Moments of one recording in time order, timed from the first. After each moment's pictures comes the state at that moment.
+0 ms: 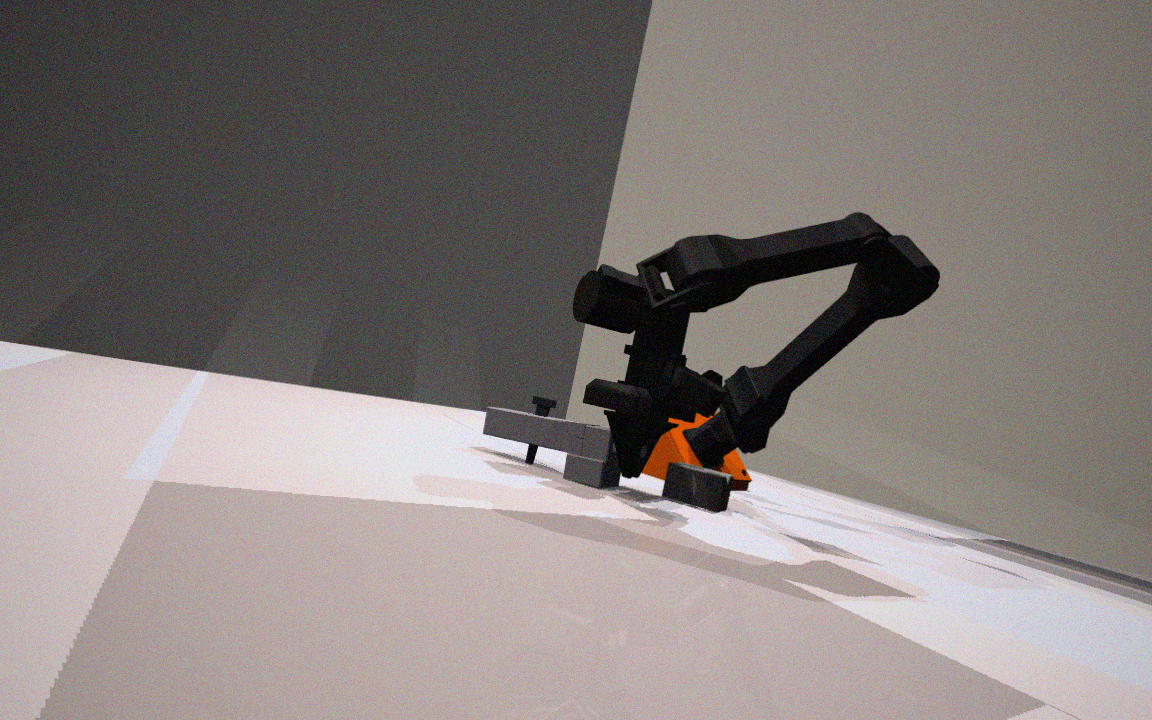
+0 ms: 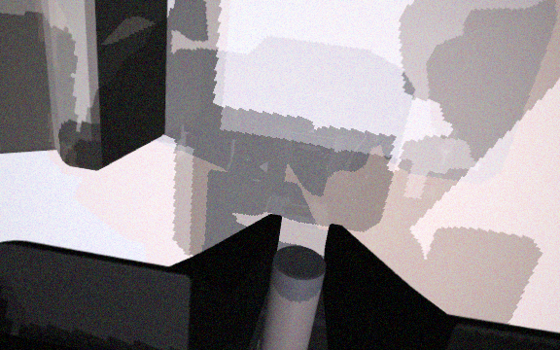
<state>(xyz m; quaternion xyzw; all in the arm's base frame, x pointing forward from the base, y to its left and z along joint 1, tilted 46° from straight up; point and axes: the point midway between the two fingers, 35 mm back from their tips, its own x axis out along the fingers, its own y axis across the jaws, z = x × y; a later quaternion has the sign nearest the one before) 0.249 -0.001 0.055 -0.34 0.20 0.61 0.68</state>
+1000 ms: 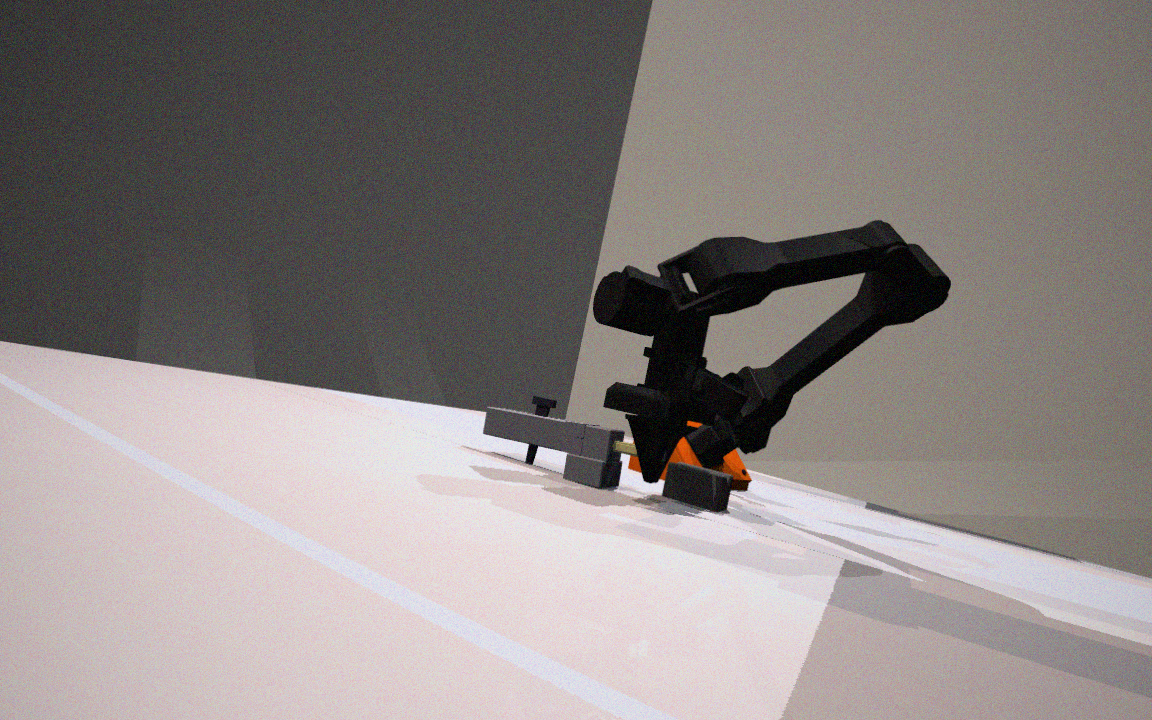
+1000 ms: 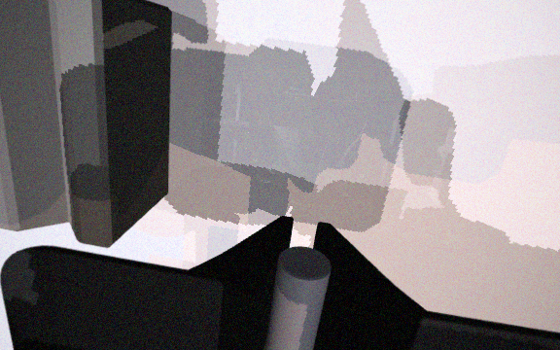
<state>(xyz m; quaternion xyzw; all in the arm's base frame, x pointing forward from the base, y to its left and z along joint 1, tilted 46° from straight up) 0.245 0.015 0.072 -0.34 0.20 0.62 0.68</state>
